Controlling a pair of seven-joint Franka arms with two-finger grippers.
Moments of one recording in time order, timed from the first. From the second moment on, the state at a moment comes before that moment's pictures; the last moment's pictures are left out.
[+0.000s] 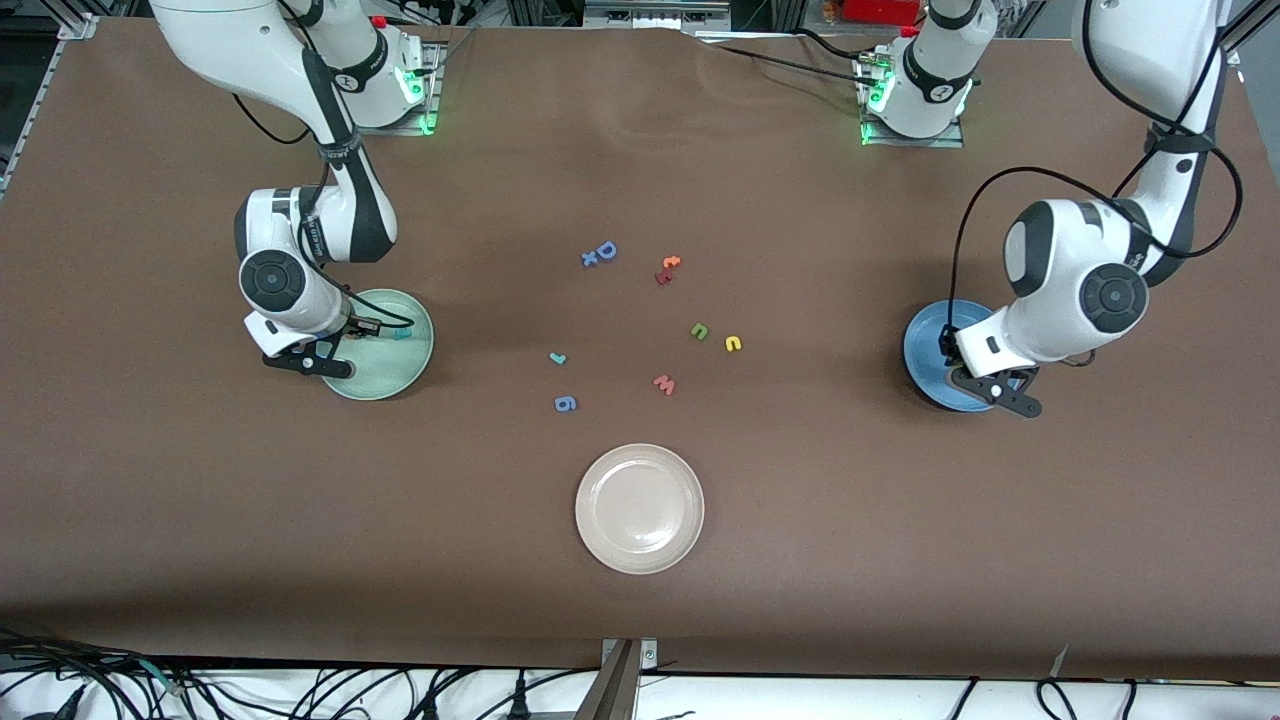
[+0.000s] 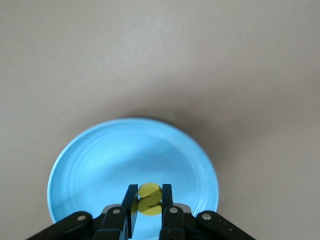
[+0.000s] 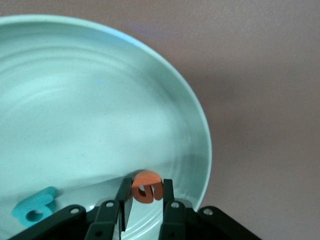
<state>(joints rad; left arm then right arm) -0.18 0.33 0.16 -2.09 -0.07 2.28 0.45 0.60 0.43 -0.46 -2.21 0.03 2.39 0.29</state>
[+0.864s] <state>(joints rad) -0.18 0.40 0.16 -2.14 -0.07 2.35 0.40 0.61 0.34 -0.34 -2.06 0.09 2.16 0.39</state>
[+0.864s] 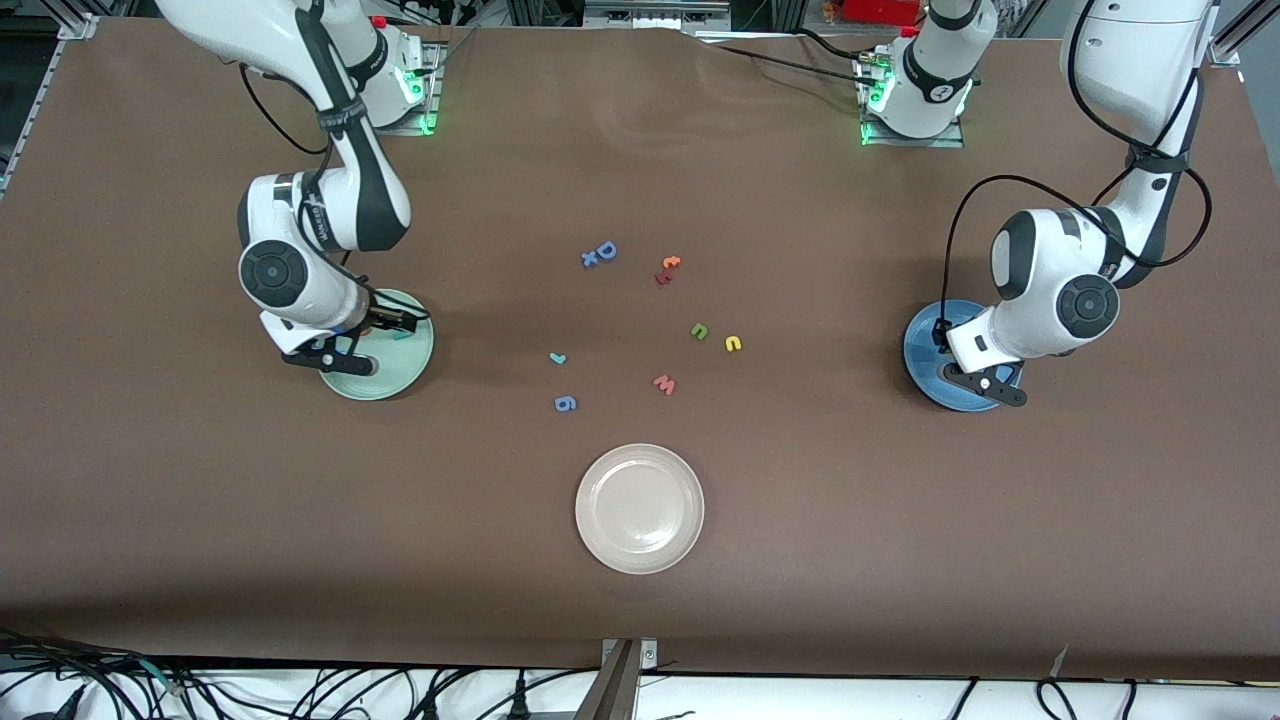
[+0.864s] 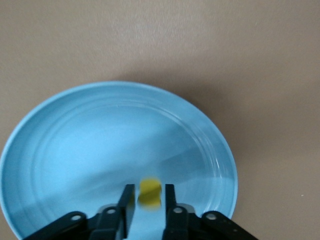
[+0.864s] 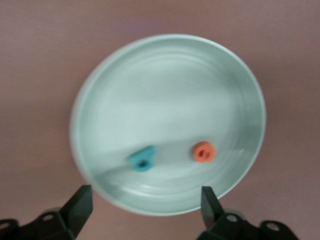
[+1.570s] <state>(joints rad) -0.35 0.32 0.11 -2.06 -0.07 2.34 0.32 0.66 0.50 -0.17 -1.80 0.14 2.16 0.84</state>
